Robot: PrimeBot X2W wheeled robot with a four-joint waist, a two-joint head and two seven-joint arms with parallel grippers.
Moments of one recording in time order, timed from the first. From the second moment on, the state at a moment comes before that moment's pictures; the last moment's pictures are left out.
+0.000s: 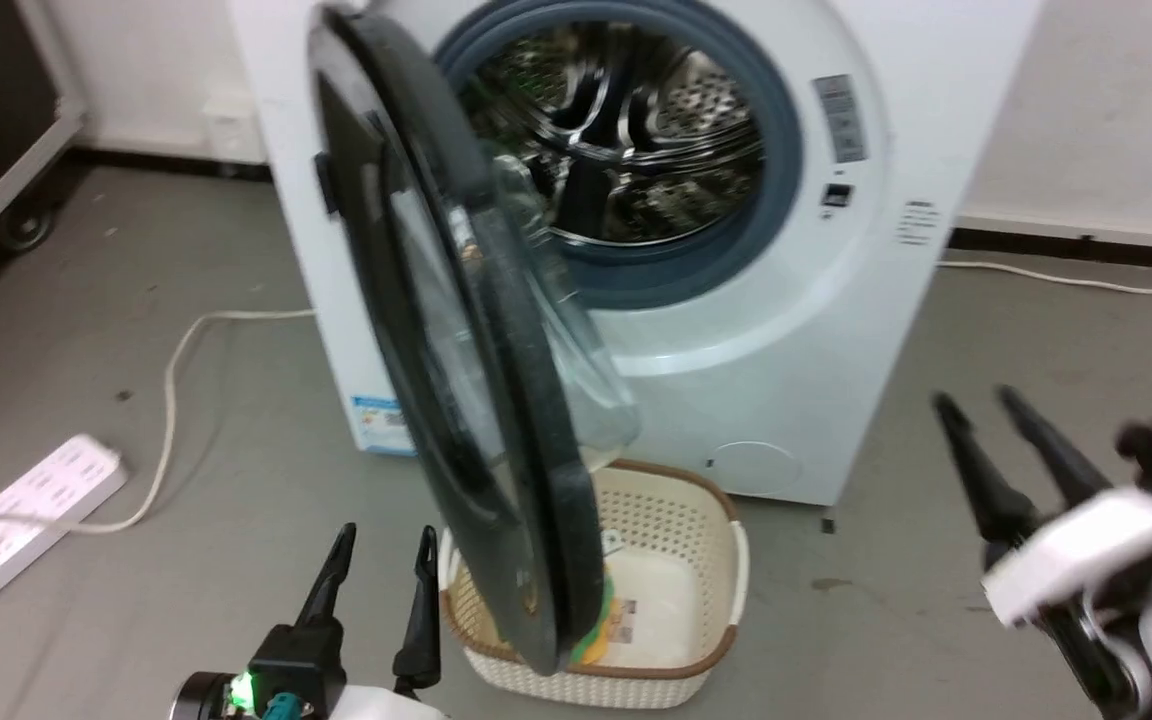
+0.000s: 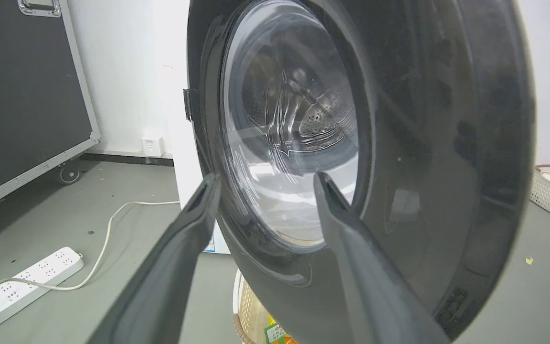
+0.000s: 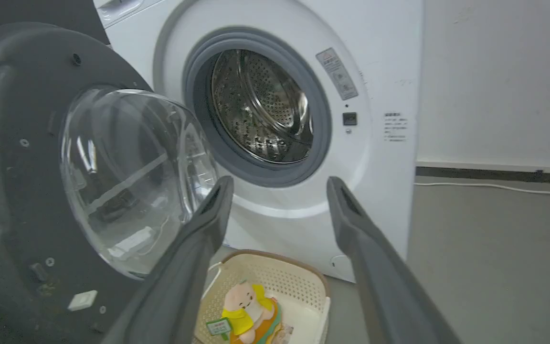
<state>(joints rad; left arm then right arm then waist) 0.02 0.05 -0.15 0.11 -0.11 0.03 -0.26 -0.28 -0.35 0.22 0.22 0.72 0.13 0.01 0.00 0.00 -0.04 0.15</state>
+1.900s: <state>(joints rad) -0.10 0.05 -0.14 -0.39 -0.14 0.06 -0.26 0.12 -0.05 -0.03 0.02 0.09 0.13 -0.26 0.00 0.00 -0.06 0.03</state>
